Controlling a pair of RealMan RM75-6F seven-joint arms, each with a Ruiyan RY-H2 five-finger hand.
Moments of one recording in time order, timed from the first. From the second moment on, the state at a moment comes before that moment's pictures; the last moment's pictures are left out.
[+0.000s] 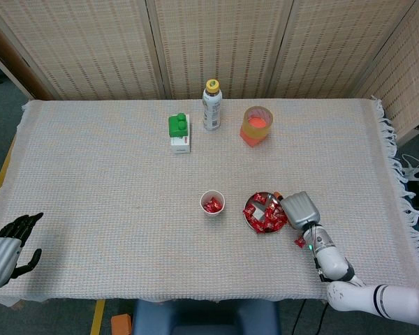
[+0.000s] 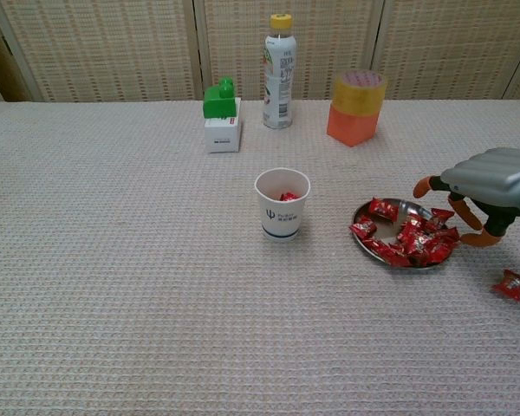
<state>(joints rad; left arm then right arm) -0.15 -1.06 0.03 -1.53 1.56 1.39 -0.12 0.74 -1.41 -0.02 -1.55 -0.81 0.95 -0.79</state>
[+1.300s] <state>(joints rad) -0.15 -1.06 0.04 -1.50 1.61 1.42 -0.18 0.80 -1.50 -0.01 -1.50 -0.70 0.97 -0.89</state>
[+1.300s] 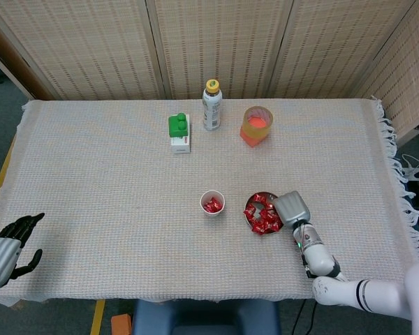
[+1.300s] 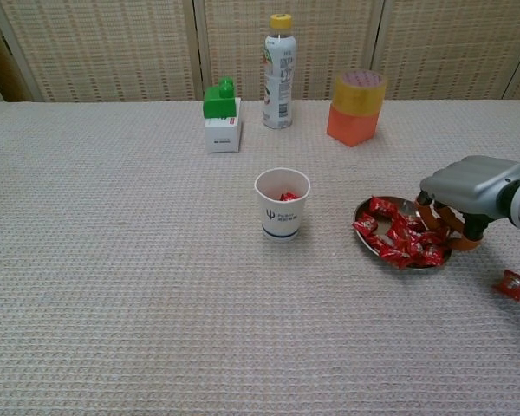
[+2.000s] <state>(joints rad) -0.15 -1.06 0.04 -1.49 1.61 1.43 -0.18 0.79 -1.45 0.01 -1.57 -0.75 1.02 -0.84</state>
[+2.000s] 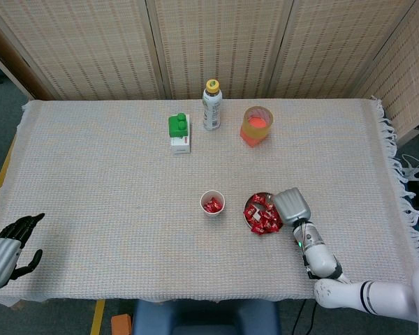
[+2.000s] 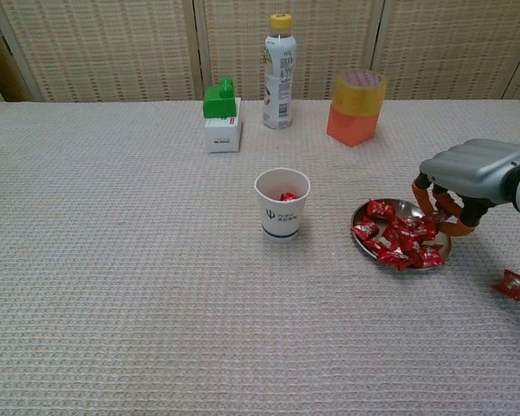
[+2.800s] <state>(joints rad) -0.14 -1.05 0.04 -1.49 1.61 1.44 -0.22 0.92 -1.63 0.21 -1.57 -0.84 1.02 -0.71</state>
